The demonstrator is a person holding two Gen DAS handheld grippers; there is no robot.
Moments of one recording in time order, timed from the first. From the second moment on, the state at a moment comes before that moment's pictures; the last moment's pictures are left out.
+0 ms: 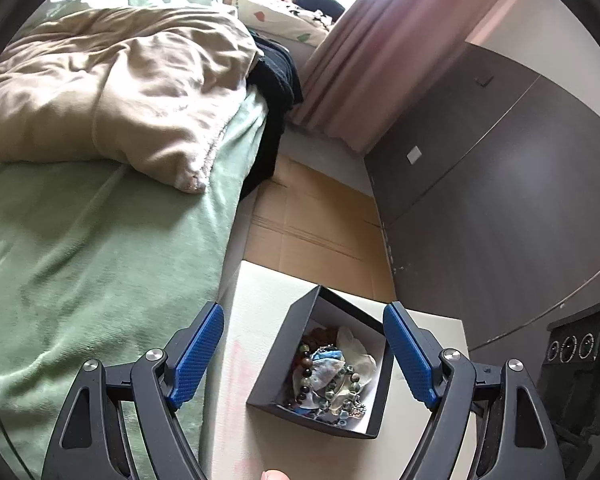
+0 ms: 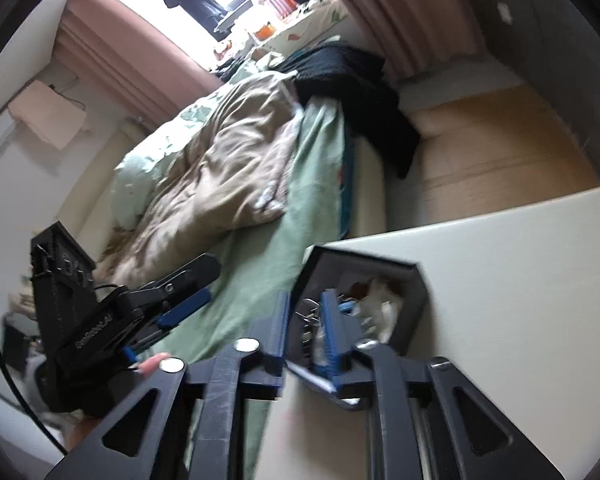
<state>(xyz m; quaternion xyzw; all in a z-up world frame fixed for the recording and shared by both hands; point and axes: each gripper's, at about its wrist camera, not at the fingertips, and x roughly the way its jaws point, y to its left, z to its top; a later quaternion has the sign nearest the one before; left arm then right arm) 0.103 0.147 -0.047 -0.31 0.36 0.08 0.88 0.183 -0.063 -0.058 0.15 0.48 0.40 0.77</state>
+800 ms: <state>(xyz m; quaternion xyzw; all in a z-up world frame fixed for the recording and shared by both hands) 0.082 0.066 -0.028 -0.20 0.37 0.06 0.90 0.153 -0.167 -0.019 0.09 0.44 0.27 0.85</state>
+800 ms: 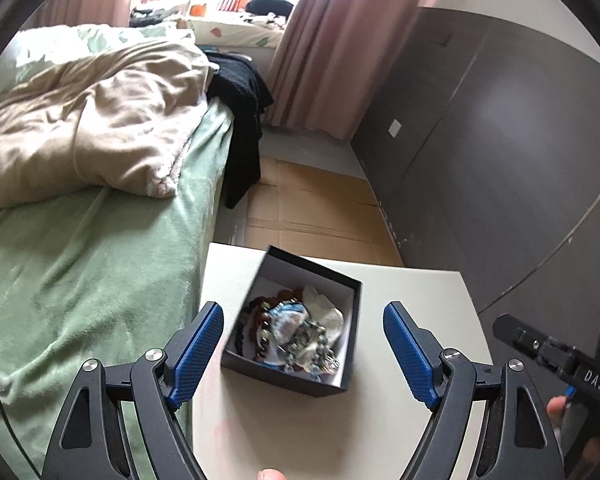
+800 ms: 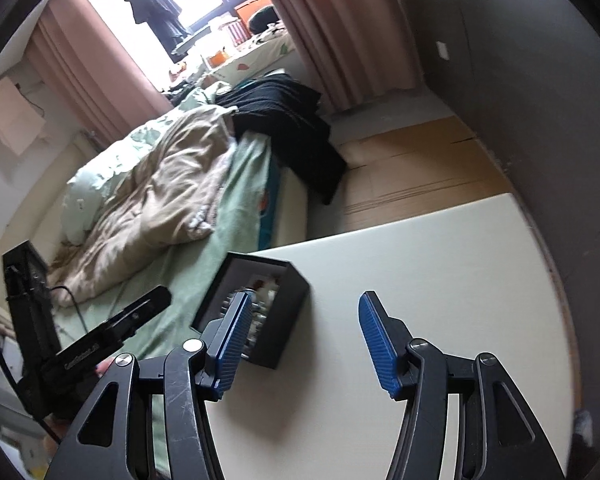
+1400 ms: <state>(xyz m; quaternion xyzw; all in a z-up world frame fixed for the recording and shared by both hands) 0.039 0.008 -0.011 -0.14 0.31 0.08 0.94 0.114 -0.203 -0.001 0.03 0.43 0.21 0.88</state>
